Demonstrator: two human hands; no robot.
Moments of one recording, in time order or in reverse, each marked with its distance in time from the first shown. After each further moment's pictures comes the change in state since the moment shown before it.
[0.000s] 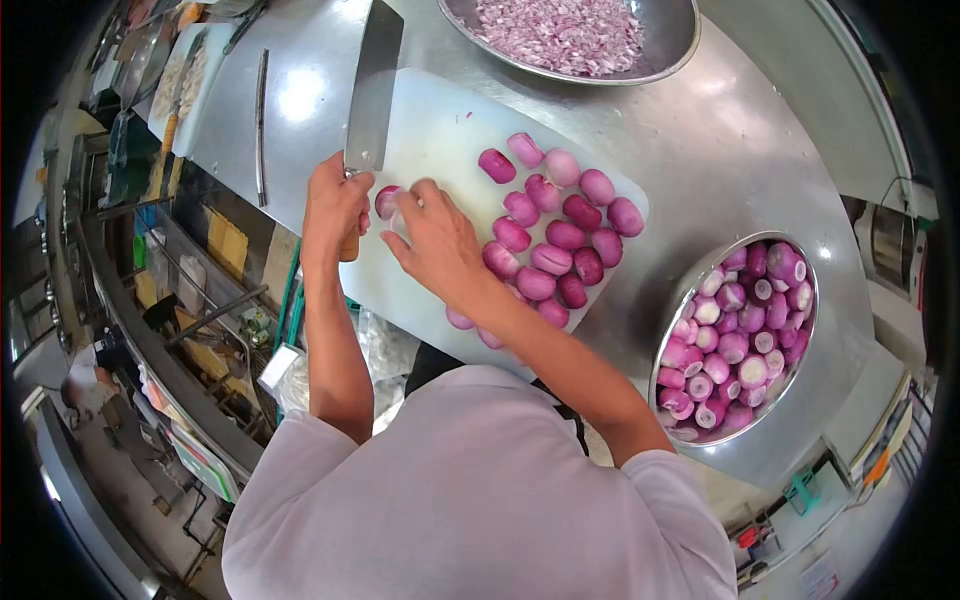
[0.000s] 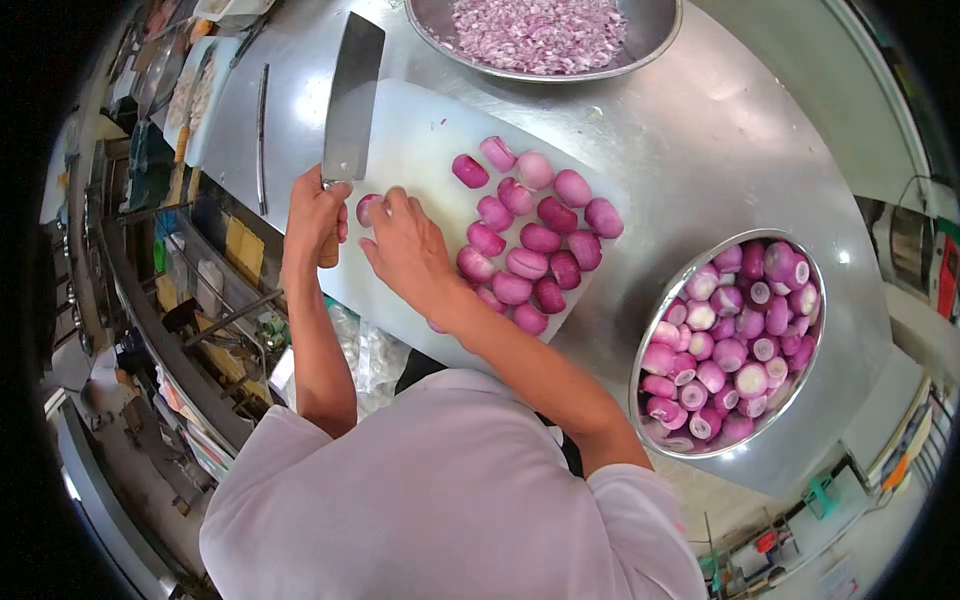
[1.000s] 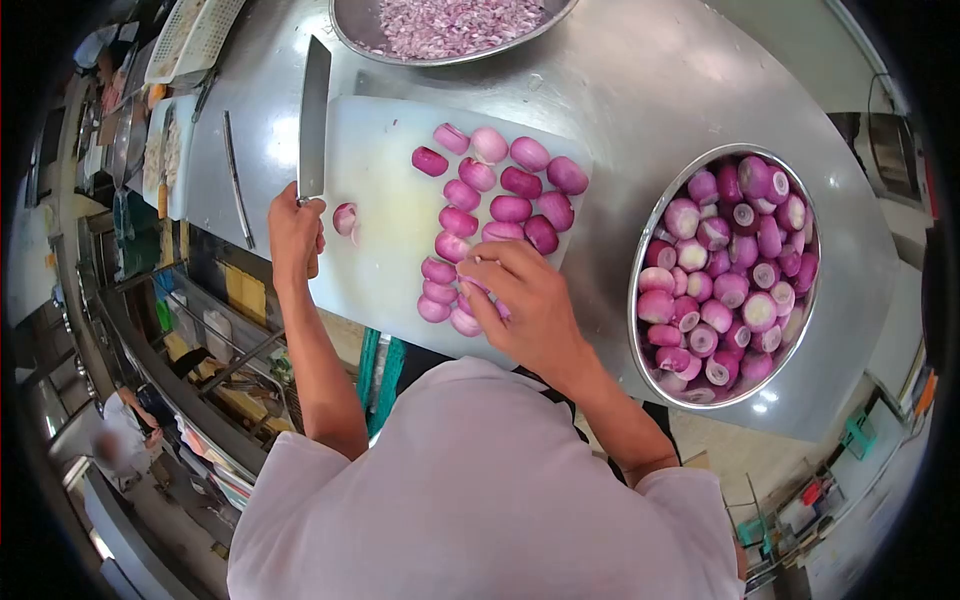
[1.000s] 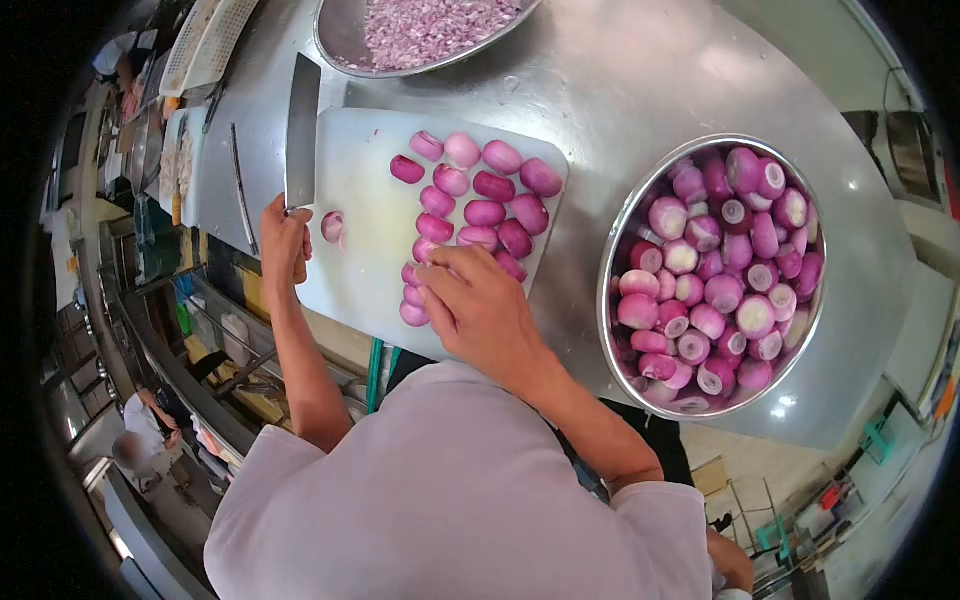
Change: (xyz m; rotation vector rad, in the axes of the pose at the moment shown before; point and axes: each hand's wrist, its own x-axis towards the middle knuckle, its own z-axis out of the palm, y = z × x) left_hand -0.003 0.002 0.007 0.233 0.075 0.112; right_hand -0.107 -0.005 -0.130 0.111 0.255 0.008
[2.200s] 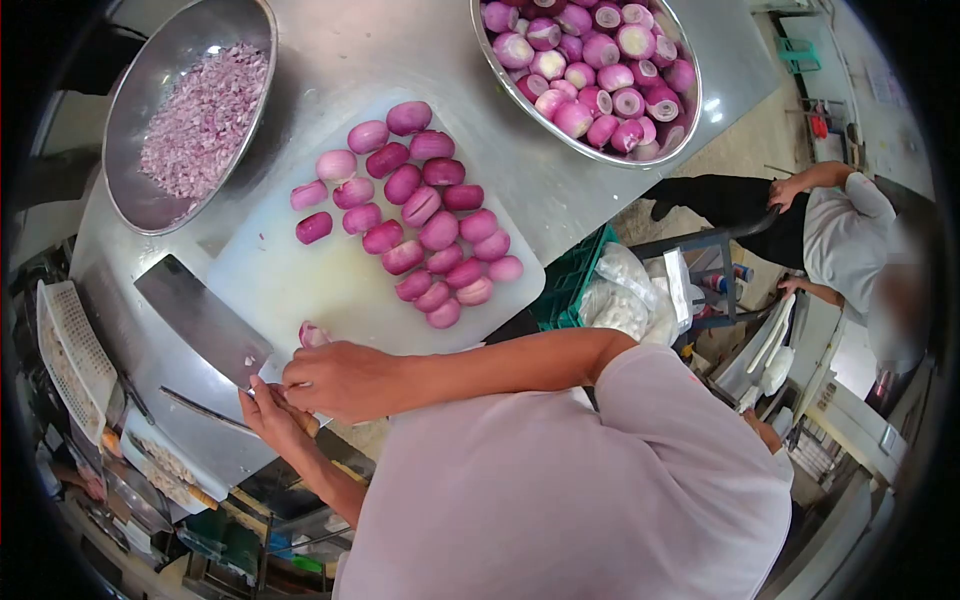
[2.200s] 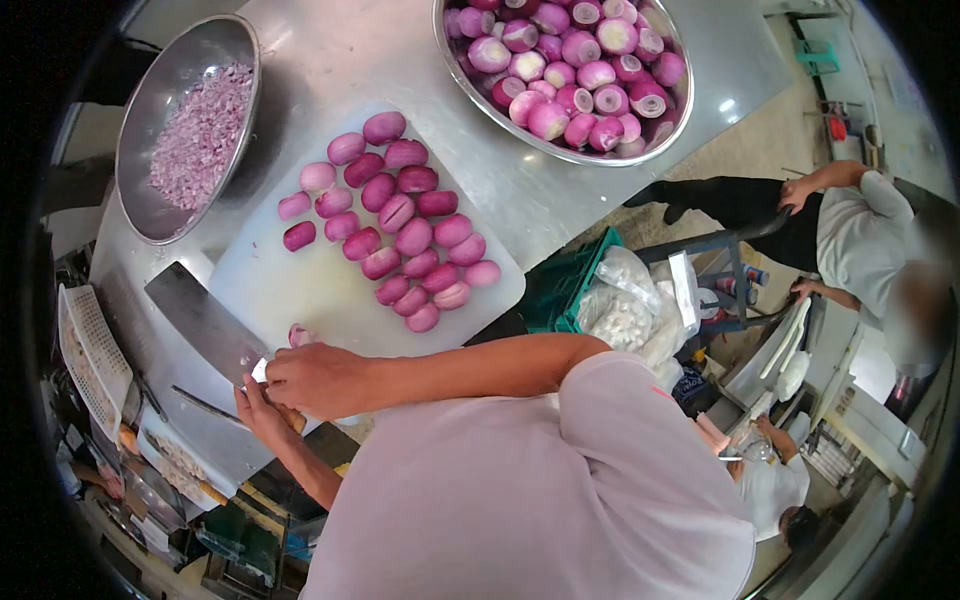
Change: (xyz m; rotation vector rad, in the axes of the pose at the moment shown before) left_hand 0.053 -0.076 -0.046 -0.378 -0.244 0.154; right_hand 0.060 -0.035 0.211 -0.023 0.177 -0.012
